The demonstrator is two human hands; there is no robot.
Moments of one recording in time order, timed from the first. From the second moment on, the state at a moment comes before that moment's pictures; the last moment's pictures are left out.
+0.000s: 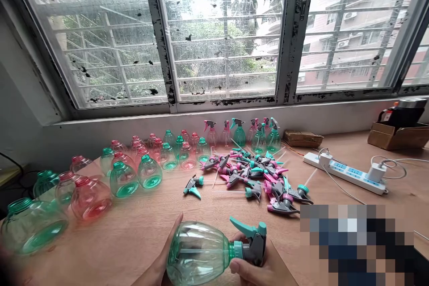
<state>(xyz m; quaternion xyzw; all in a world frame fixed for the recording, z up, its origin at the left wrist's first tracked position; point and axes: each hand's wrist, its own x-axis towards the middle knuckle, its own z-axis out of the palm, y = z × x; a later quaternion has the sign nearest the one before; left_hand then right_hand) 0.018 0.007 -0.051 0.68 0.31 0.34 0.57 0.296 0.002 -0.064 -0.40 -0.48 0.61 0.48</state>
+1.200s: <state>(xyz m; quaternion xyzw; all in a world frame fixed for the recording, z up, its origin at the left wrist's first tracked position) 0.016 0.004 -0.044 0.71 0.32 0.33 0.54 0.298 0.004 -0.070 -0.40 -0.52 0.58 0.48</state>
